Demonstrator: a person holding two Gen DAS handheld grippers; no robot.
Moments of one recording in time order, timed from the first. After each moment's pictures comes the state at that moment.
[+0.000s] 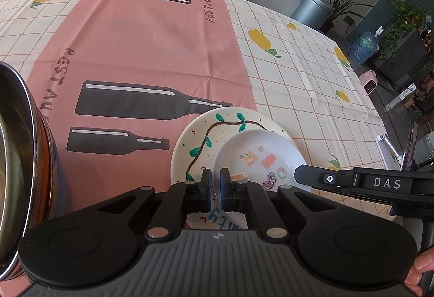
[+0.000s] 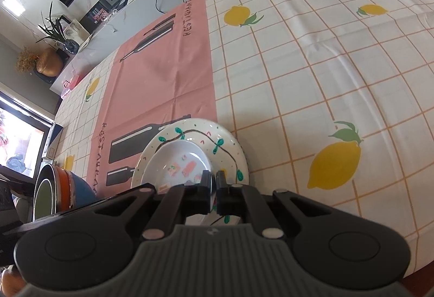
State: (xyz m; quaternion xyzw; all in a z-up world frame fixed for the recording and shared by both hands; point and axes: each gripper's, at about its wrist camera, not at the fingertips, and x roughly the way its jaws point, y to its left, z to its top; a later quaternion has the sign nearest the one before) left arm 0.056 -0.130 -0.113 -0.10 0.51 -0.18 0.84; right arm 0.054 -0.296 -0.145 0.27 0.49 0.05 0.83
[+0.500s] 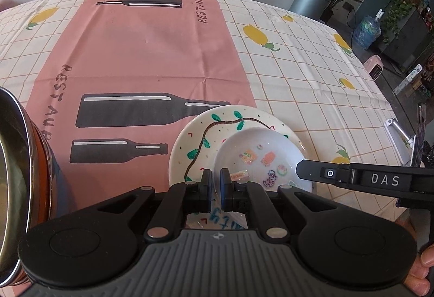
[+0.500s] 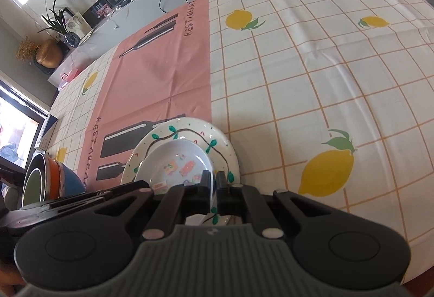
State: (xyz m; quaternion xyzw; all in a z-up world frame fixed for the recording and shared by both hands) left arm 0.053 -0.145 -0.110 -0.04 0.50 -0.17 0.85; right arm 0.054 -0.293 -0.148 0.24 0.48 0.06 0.84
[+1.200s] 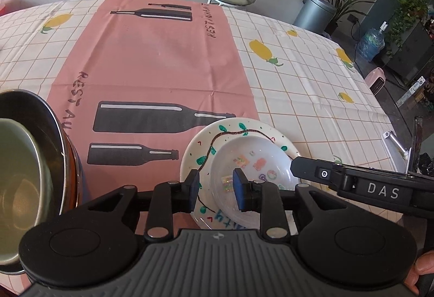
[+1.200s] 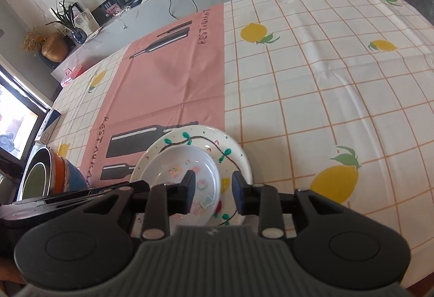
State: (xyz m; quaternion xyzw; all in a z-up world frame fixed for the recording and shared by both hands) left arm 0.044 -0.132 -0.088 -0.06 0.48 -0.16 0.86; right arm 0.050 -0.274 -0.127 0.18 0.45 0.06 0.87
